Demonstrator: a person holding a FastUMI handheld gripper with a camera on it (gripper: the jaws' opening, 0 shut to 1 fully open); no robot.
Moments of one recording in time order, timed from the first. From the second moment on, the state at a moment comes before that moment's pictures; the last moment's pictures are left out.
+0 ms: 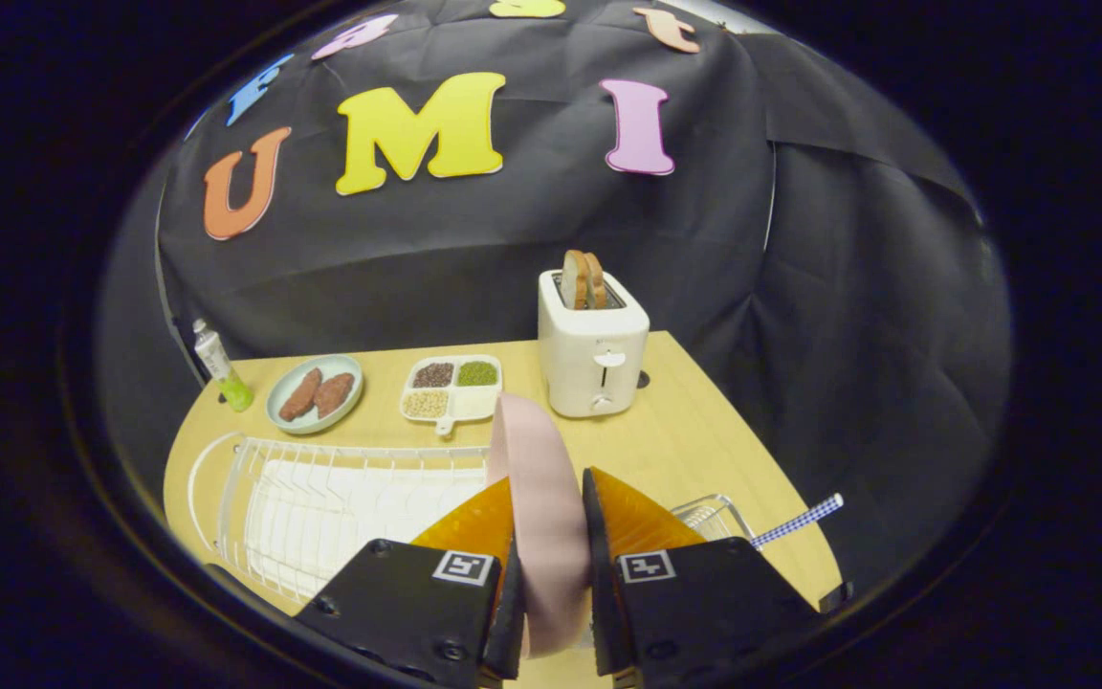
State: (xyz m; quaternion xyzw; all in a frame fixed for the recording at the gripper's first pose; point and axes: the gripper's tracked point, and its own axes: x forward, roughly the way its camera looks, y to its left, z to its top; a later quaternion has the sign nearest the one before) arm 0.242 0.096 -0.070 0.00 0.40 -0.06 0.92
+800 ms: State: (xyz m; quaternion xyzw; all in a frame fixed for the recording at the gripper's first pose) arm 0.123 0.148 -0.016 0.09 0.32 0.08 0.94
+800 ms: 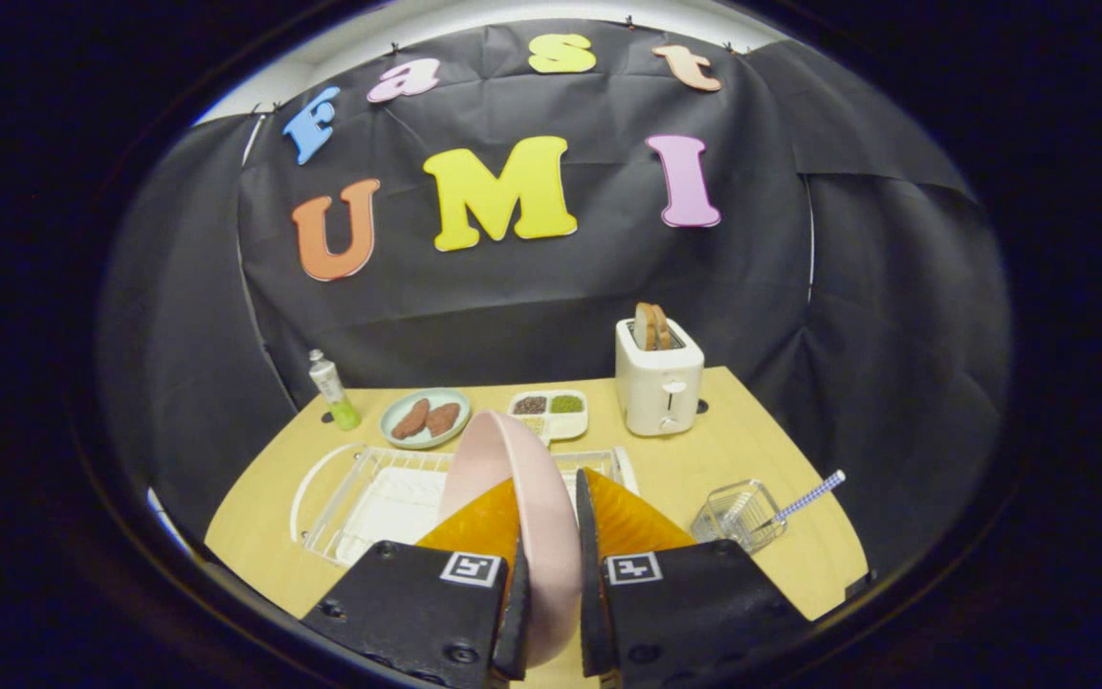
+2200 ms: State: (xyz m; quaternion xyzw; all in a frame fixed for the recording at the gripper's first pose) arm 0.007 0.142 -0.213 0.34 0.42 0.08 0.84
